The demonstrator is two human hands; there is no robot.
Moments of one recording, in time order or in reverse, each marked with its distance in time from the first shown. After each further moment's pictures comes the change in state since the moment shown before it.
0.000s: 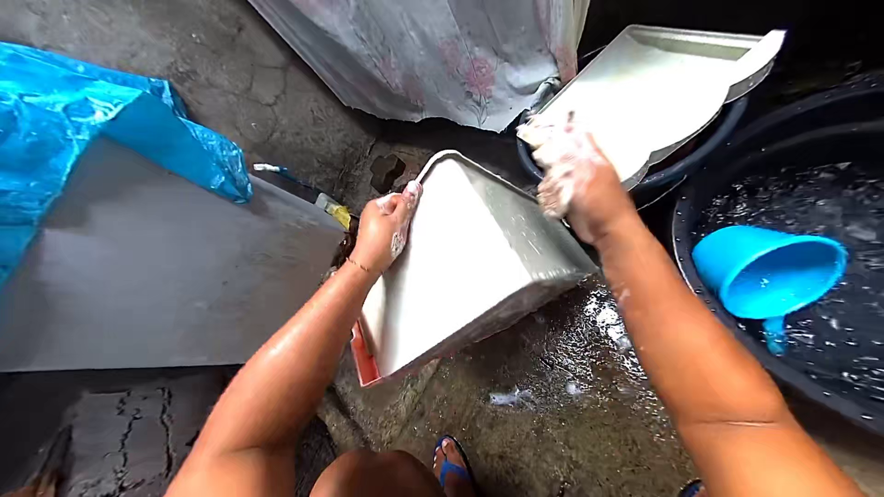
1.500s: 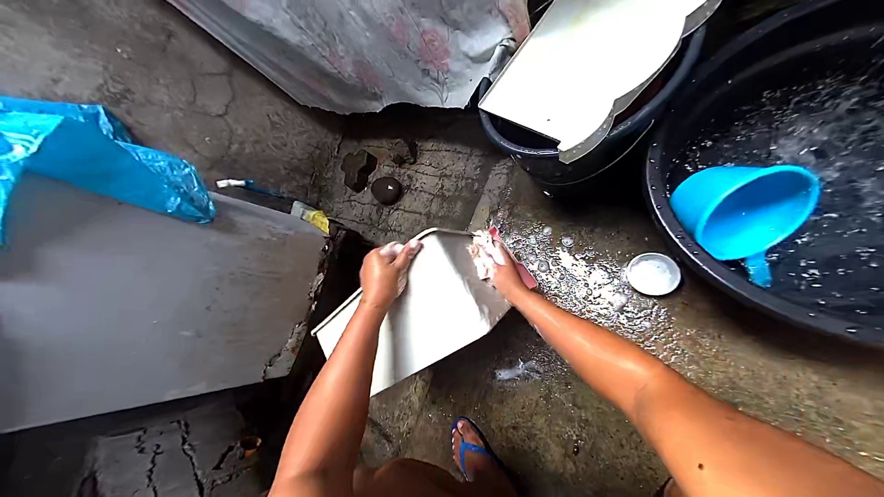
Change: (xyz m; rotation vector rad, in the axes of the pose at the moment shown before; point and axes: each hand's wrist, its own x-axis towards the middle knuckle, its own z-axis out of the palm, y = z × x) left_hand -0.046 -0.079 0.045 0.249 -0.109 -0.038; right_hand -0.090 0.226 0.061 -0.154 0.096 0.376
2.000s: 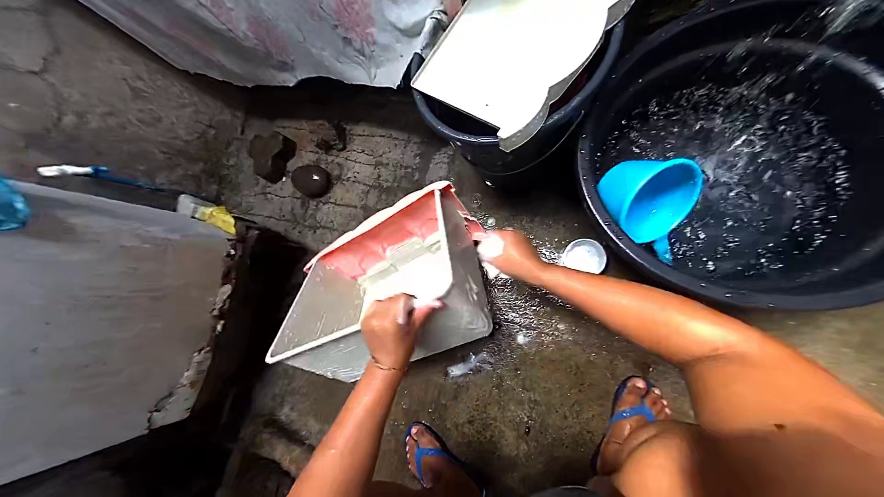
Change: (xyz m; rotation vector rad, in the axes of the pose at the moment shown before) left_hand -0.086 0.006 0.116 0.125 0.358 0.497; right_hand -0.020 -0.037 -0.127 -0.694 -0.102 -0.008
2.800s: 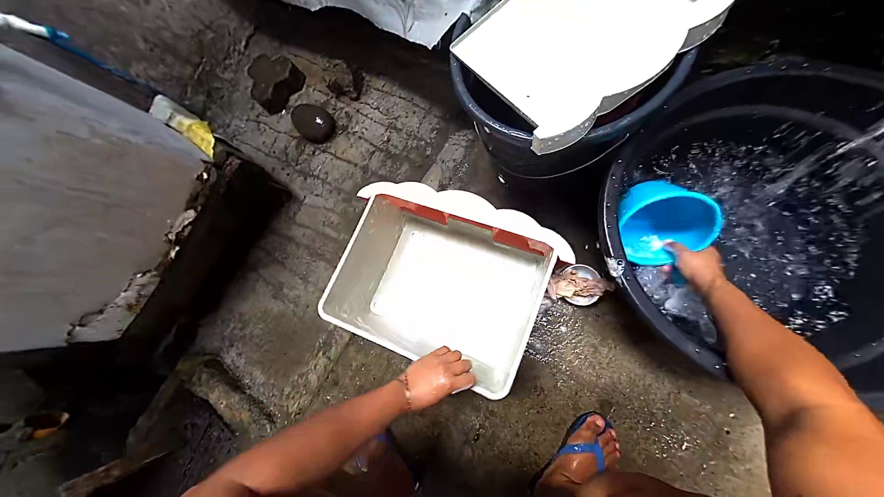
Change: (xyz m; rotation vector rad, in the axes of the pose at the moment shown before) left_hand -0.099 0.048 0.070 -0.400 -0.705 0.579; right_hand -0.025 0.239 -0.205 0.038 0.433 0.680
